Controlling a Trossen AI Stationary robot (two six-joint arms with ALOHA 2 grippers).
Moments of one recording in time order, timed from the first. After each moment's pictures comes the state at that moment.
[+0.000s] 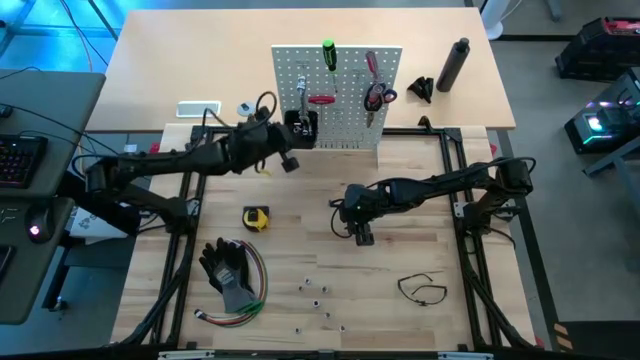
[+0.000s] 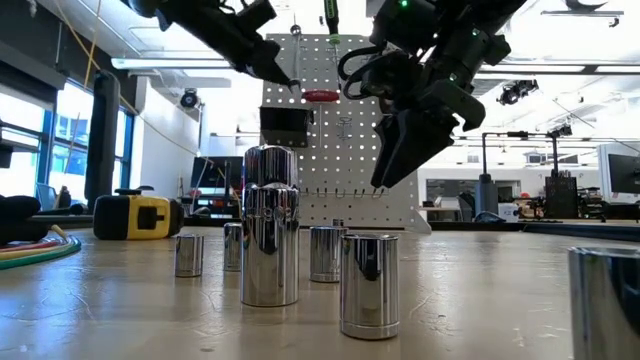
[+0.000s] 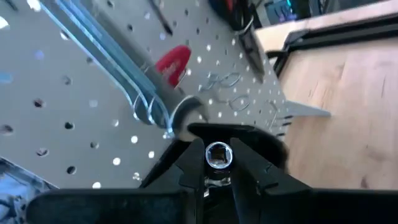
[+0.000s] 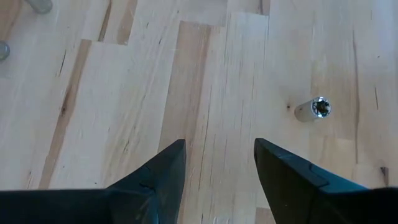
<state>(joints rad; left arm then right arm) 0.32 1.31 0.95 0.06 -0.44 0.40 0.00 1.66 1.00 -0.33 -0.03 -0.16</state>
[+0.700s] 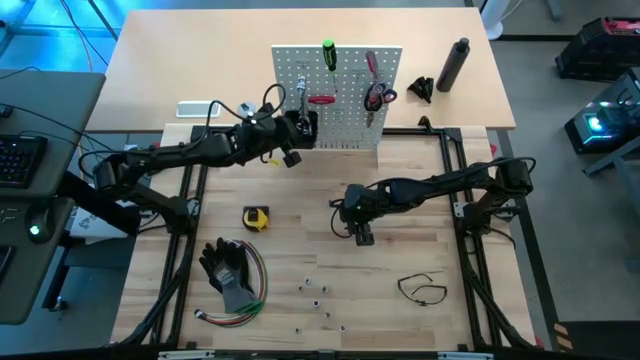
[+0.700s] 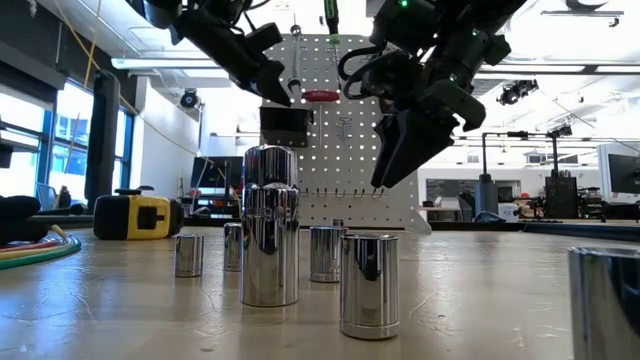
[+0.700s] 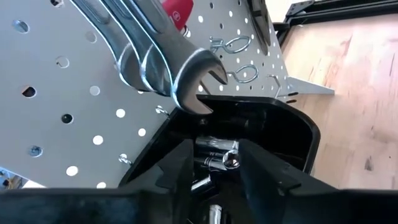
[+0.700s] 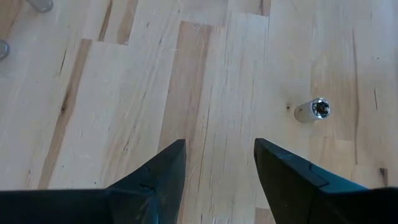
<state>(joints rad) 0.42 1.39 1.01 -0.03 -0.34 0.35 0.00 1.66 1.00 -0.33 -0.03 -0.16</state>
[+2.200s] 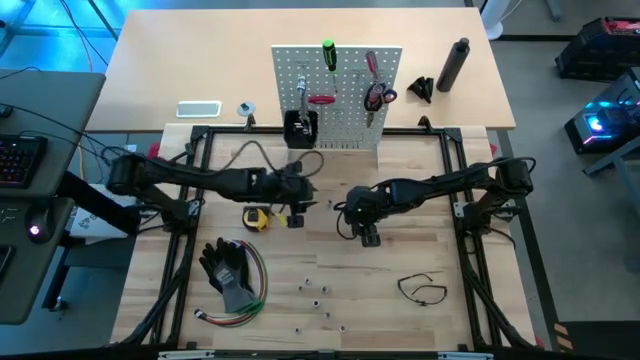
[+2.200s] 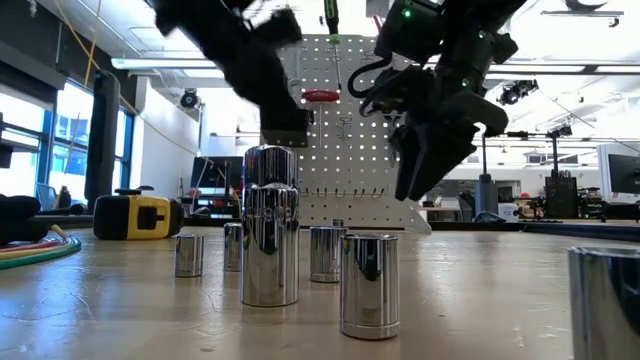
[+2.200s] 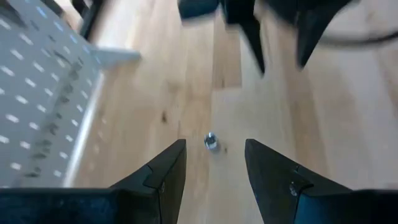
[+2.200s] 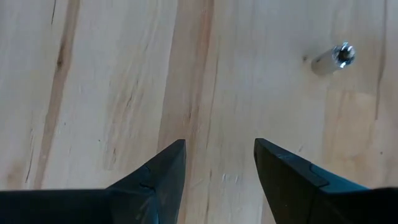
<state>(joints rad) 0.06 1.50 0.99 -0.19 -0.19 0.21 0.01 1.66 1.00 -0.46 -0.03 -0.14</state>
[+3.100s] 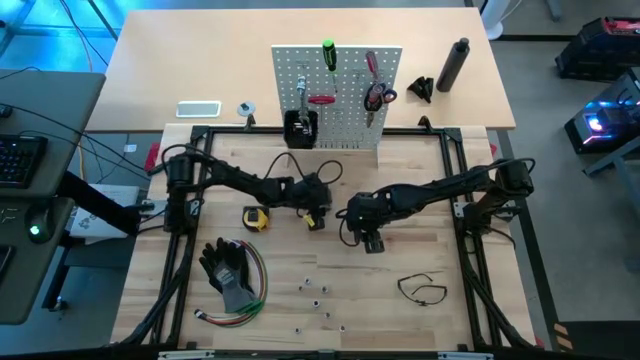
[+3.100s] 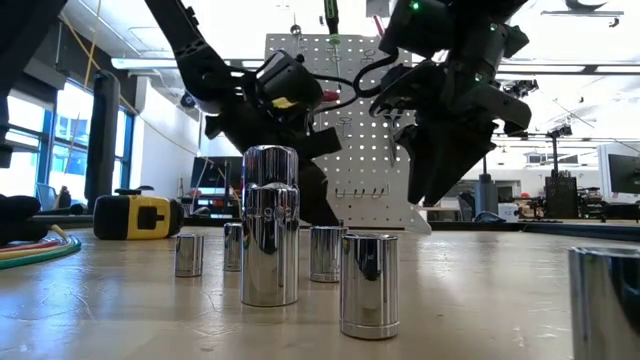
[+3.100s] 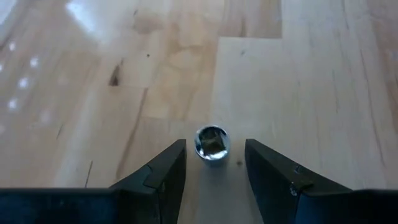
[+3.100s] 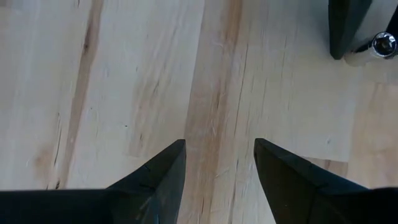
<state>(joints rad) 0.14 1.97 0.99 0.20 -0.10 0.10 0.05 1.66 1.00 -0.51 -0.03 -0.11</state>
